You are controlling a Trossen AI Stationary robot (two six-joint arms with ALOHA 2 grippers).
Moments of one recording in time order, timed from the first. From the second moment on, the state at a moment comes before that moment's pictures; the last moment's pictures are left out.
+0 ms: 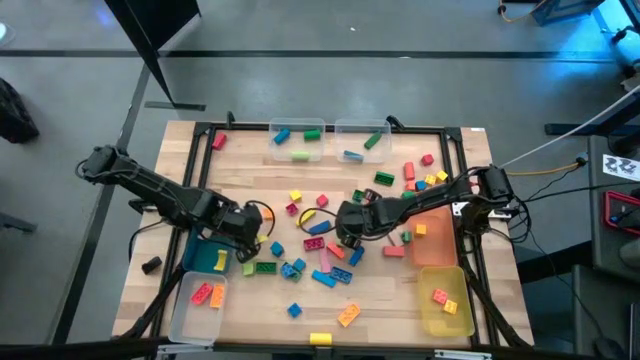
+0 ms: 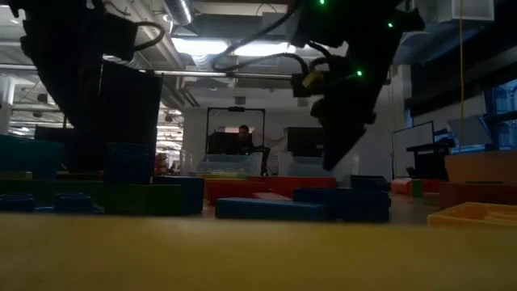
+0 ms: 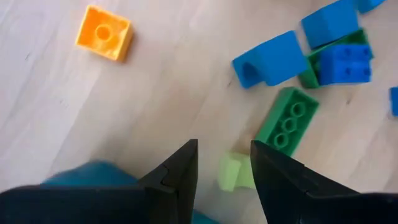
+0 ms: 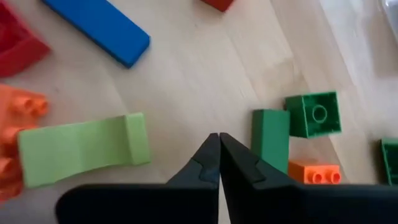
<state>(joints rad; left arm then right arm) -0.33 1.21 0.82 -0.84 -0.10 -0.84 0.16 1.83 1.20 -0.69 0.39 0.52</state>
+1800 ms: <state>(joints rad) -0.33 1.21 0.82 -0.79 -0.18 -0.81 0.16 1.94 1.27 -0.63 0.15 -0.69</state>
